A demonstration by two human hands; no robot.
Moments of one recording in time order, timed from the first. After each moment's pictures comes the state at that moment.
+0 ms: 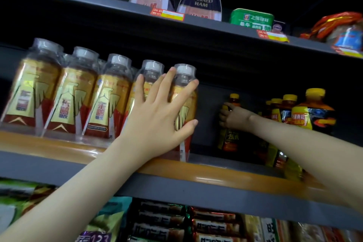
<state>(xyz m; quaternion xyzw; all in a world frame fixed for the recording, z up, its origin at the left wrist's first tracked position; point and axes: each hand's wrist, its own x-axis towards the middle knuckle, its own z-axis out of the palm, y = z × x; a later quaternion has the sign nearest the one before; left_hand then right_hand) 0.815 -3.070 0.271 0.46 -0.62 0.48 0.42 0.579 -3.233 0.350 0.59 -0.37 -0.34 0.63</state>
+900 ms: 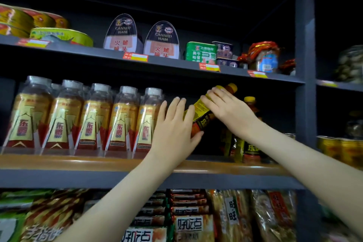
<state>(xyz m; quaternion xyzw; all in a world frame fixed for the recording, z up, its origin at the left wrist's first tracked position) 0.721 -3.026 0.278 0.42 -0.66 0.45 0.44 0.531 -3.062 0.346 0.64 -0.25 0.24 0.69</state>
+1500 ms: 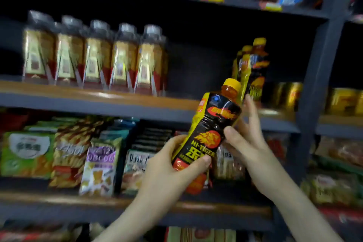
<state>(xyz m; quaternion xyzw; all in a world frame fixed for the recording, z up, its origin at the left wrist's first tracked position) 0.696 -2.897 0.123 0.42 -0.65 -0.24 0.58 0.523 -2.926 0.163 0.70 -0.25 0.57 -0.34</state>
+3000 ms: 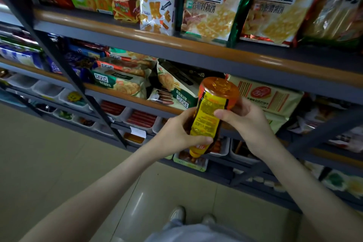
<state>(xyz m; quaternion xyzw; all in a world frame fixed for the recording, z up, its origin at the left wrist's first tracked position) 0.746 -2.833 -0.102 0.59 -0.56 -0.45 0.37 0.571 -2.902 -0.070 0.64 -0.34 0.37 -0.58</state>
